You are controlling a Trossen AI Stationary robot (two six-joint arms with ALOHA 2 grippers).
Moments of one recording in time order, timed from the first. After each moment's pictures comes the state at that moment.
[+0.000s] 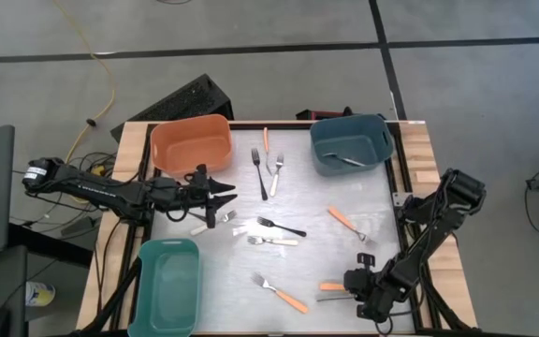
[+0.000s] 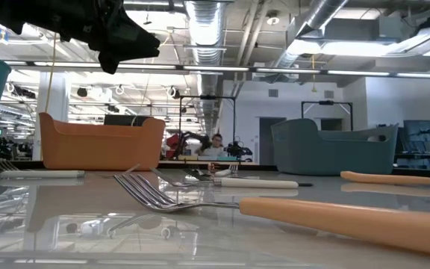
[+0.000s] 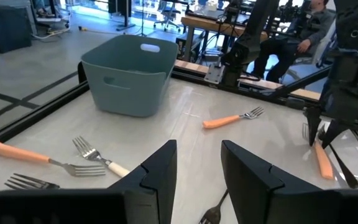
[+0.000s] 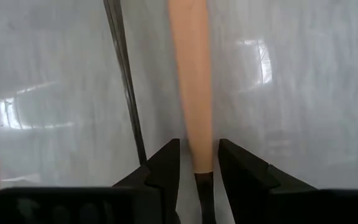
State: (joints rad) left arm -0.11 0.94 0.43 0.41 -0.38 -0.20; right arm 0.95 1.67 0.86 -0.49 0.25 1.10
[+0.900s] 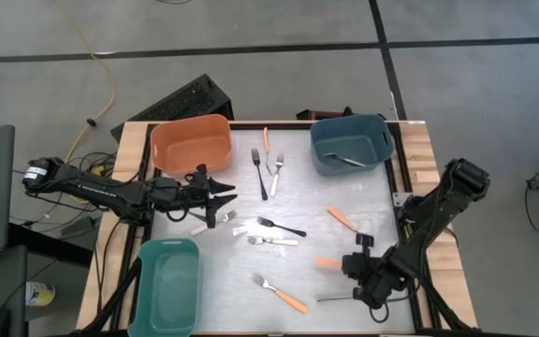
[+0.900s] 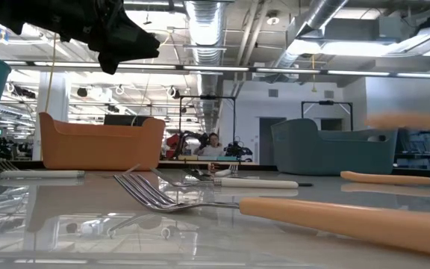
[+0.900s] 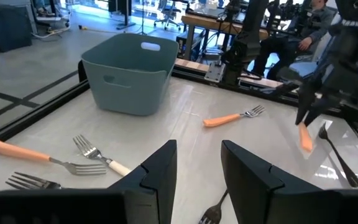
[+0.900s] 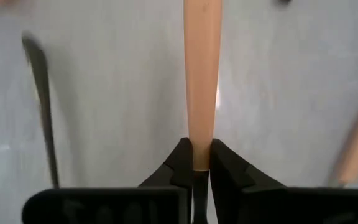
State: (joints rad) left arm -0.11 0.94 0.43 0.41 -0.38 -0.20; right arm 0.85 1.52 0.92 -0.76 0.47 0.91
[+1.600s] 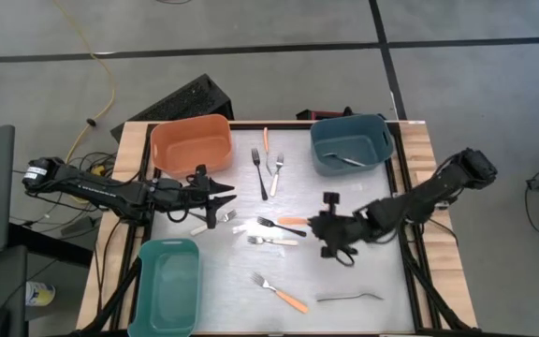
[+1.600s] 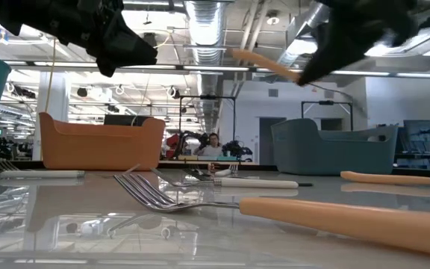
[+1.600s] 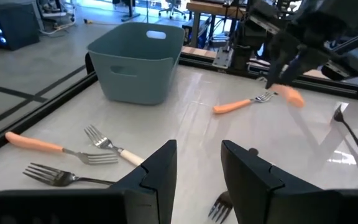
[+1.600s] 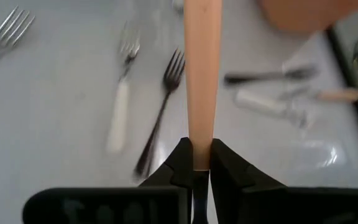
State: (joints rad) left arm -0.11 0.94 0.43 0.35 -0.40 -0.16; right arm 0.38 1.39 0.92 -0.39 0.57 0.10
